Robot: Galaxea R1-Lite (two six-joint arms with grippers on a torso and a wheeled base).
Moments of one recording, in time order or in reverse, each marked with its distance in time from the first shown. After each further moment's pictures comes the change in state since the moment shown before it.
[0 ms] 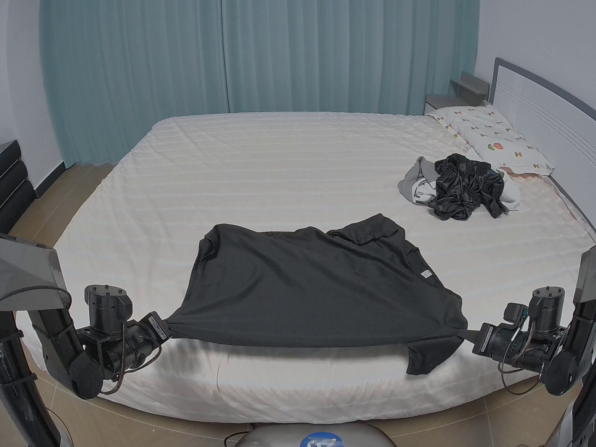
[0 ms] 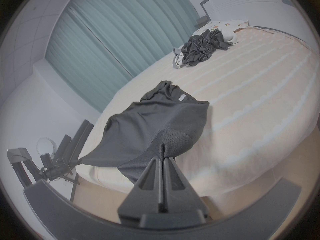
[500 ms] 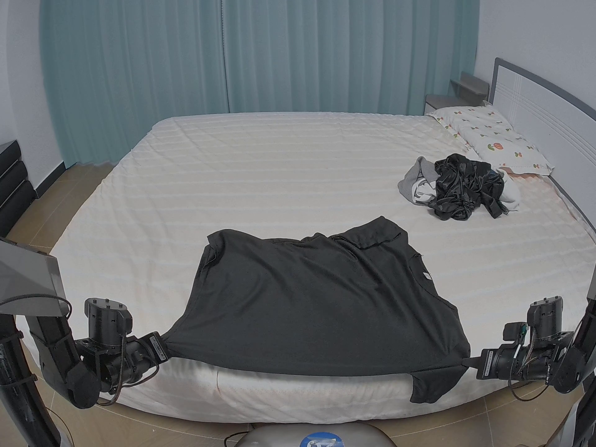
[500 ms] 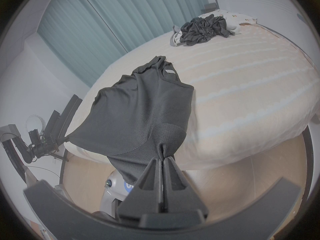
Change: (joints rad) left arm -0.011 0.009 0.072 0.026 0.016 0.121; right arm -0.022 -0.074 -0.016 0.303 -0.001 -0.171
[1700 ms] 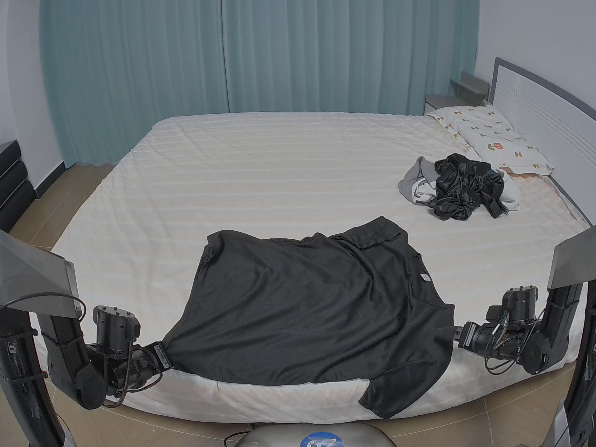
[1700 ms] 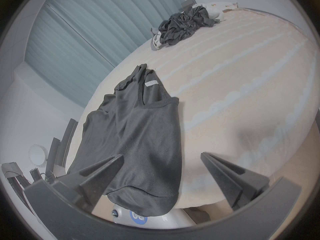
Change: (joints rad) left arm -0.001 0.080 -0.009 -0.009 -0.002 -0.003; right arm -0.032 0.329 -0.251 -0.157 0.037 0.200
